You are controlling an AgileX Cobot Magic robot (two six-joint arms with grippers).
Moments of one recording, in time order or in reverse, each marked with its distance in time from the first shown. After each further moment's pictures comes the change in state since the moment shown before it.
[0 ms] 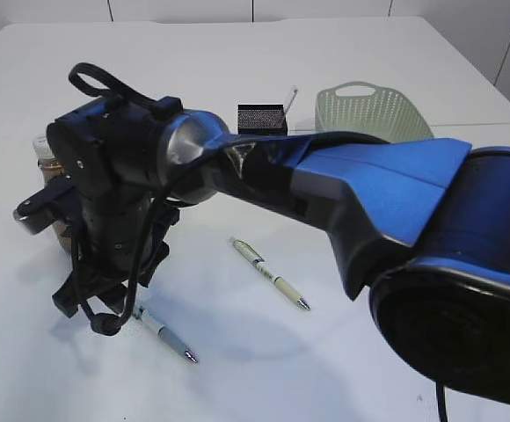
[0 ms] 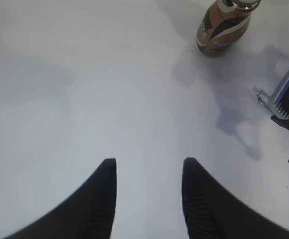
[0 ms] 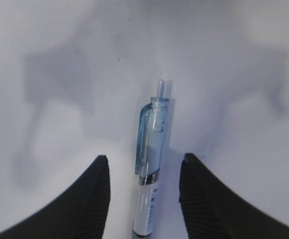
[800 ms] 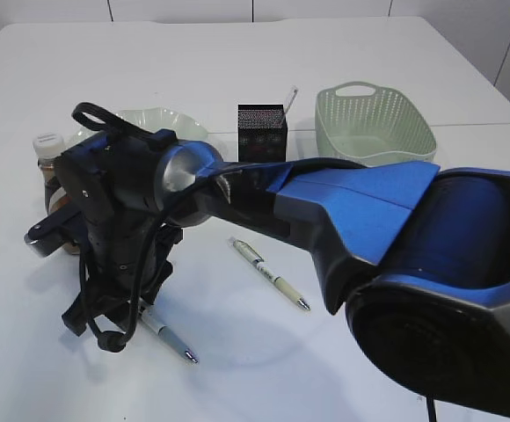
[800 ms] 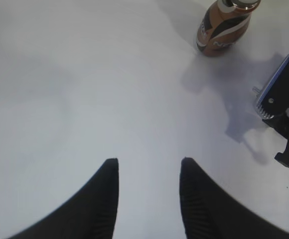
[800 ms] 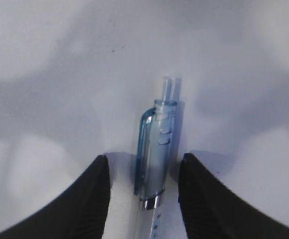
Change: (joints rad) left arm 0.000 0.000 0.000 0.000 0.000 0.000; right arm 0.000 0.060 -0.008 -0.005 -0.016 0.000
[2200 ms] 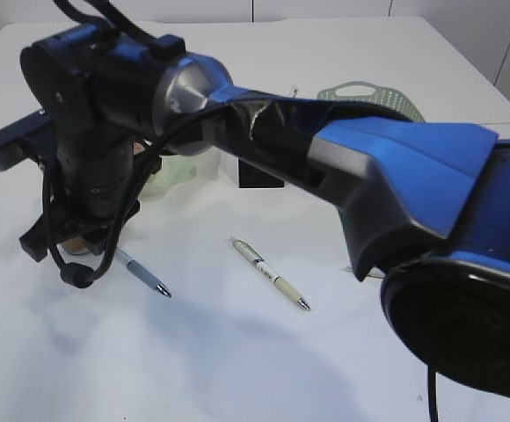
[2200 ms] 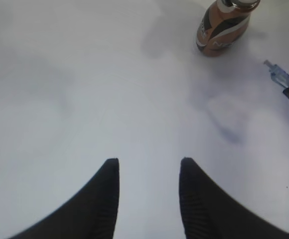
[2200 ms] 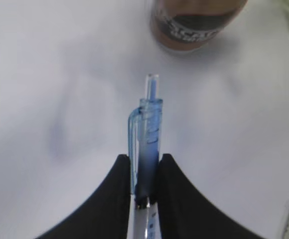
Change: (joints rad) left arm 0.000 0.000 0.000 0.000 0.000 0.000; right arm 0.000 -0.084 -0.162 -0.020 0.071 0.002
